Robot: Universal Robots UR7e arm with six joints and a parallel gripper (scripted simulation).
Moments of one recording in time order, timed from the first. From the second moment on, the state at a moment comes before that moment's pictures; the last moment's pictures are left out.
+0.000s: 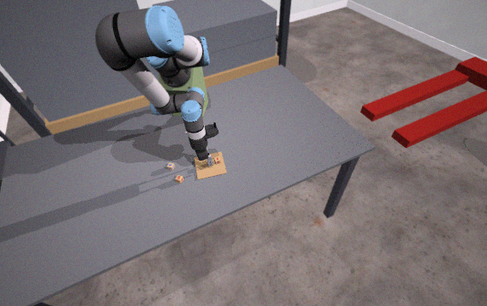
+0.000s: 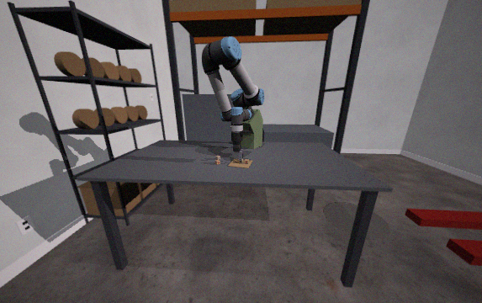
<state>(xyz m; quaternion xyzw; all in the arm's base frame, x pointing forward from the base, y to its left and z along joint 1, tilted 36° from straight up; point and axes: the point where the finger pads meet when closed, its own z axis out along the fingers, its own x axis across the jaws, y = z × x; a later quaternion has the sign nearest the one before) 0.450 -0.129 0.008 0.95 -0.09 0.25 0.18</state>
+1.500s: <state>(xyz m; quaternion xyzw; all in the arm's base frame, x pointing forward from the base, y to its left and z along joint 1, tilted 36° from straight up) 0.422 -0.104 0.061 0.95 -0.09 0.25 0.18</state>
